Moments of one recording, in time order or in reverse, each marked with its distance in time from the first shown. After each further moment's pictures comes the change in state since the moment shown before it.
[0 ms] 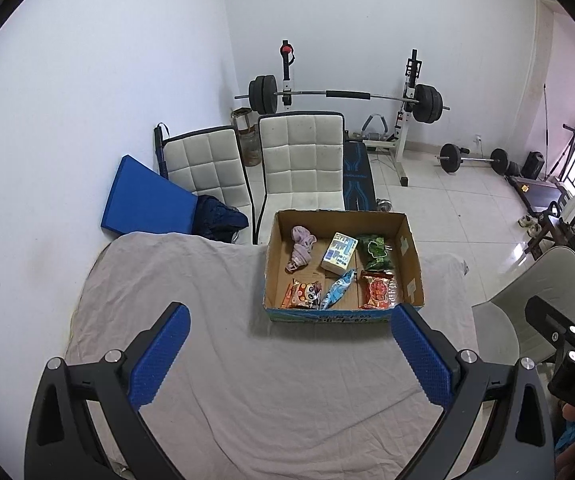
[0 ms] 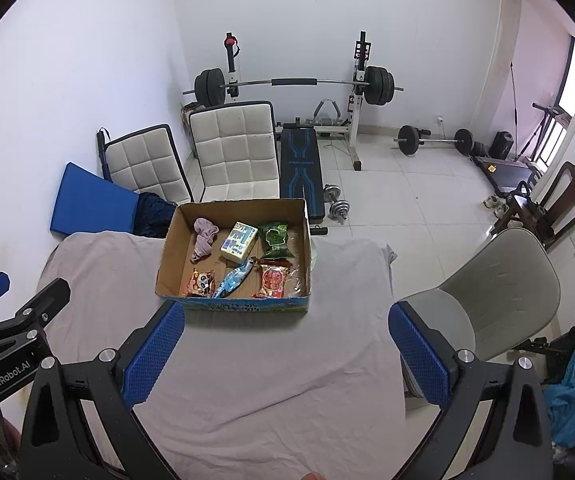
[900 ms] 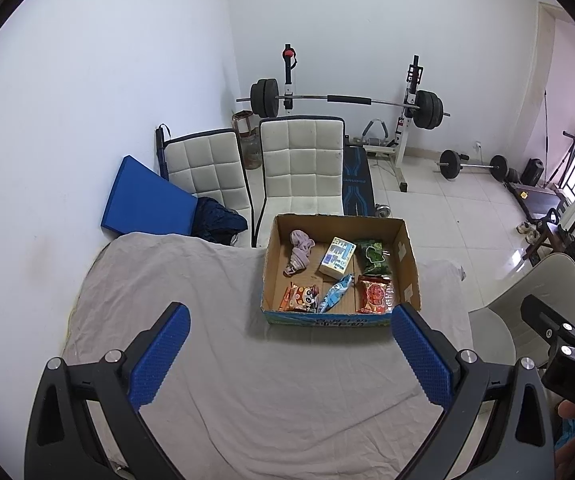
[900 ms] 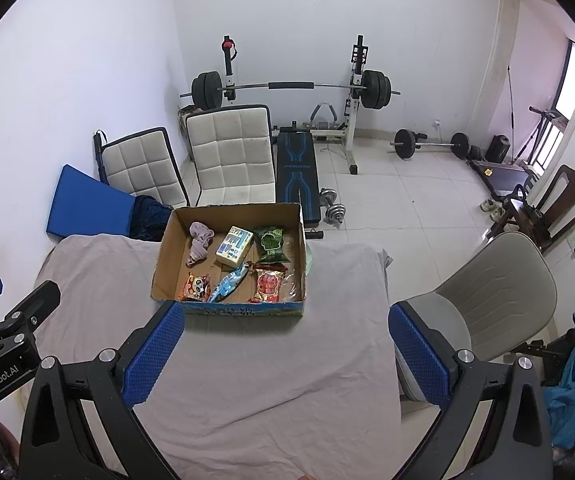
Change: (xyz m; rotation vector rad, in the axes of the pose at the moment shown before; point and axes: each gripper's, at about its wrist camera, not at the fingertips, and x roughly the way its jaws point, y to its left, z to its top) left arm -0.006 -0.003 0.002 -0.011 -0.016 -0.006; right arm 0.001 -0.004 0.000 -0.002 -0.016 -0.010
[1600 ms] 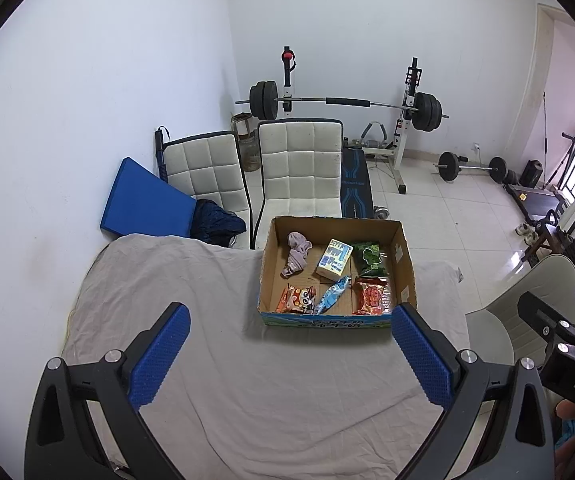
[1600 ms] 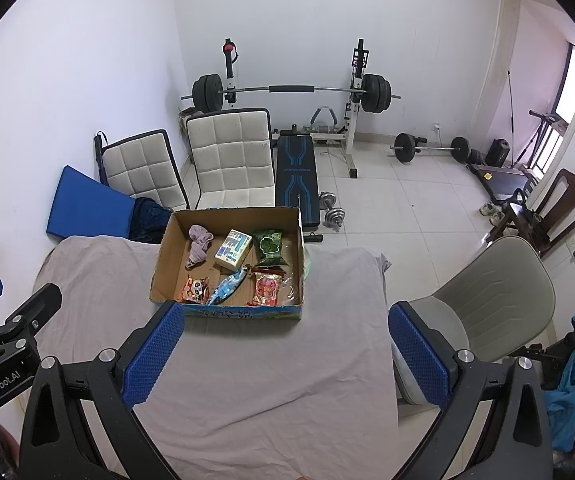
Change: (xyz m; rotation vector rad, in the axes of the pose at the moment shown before) left arm -0.004 -0.003 0.002 0.000 -0.006 -0.002; right arm -0.003 -0.005 0.004 -0.012 -0.009 0.004
